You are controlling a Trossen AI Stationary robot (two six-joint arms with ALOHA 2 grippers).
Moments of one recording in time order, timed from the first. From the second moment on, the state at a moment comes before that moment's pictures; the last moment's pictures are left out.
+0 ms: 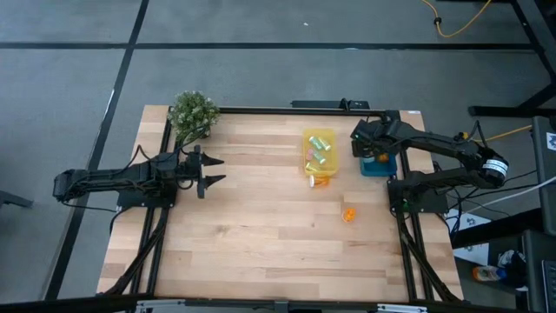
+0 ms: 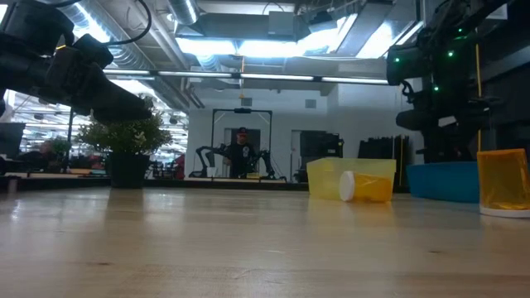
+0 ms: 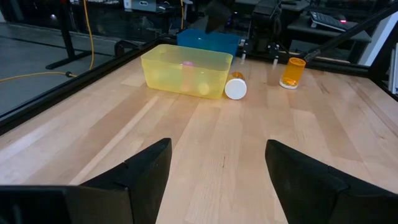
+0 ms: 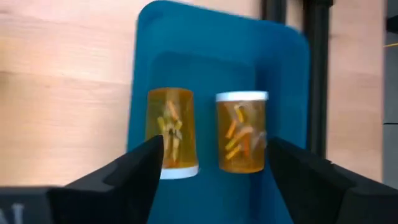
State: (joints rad) left arm 0.19 0.22 0.01 0.01 -0.04 -0.12; right arm -0.57 1.19 0.76 -1.05 0.47 0.88
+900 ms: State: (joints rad) left arm 0.19 0.22 0.01 0.01 -0.04 -0.12; right arm -0.15 1.19 0.76 -0.56 -0.17 0.47
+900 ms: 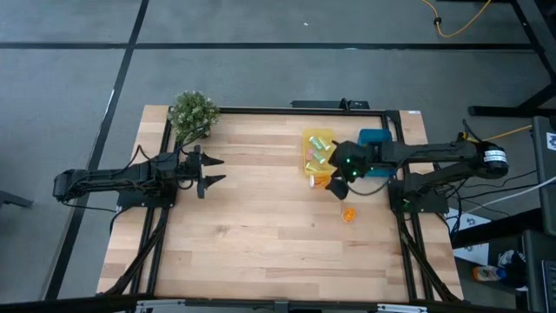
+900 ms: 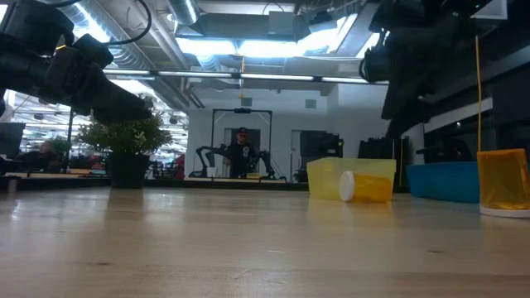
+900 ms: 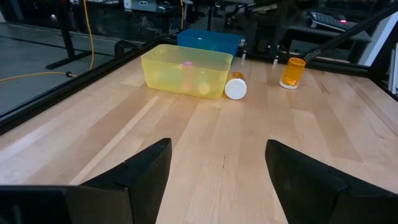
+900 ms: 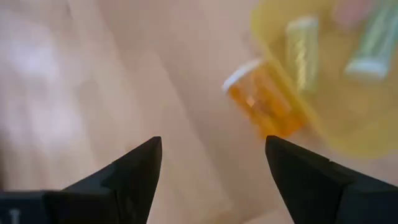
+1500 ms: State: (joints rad) left arm 0.19 0.22 0.01 0.01 -0.04 -0.12; right arm 0.05 1.47 0.76 -0.48 0.27 0.11
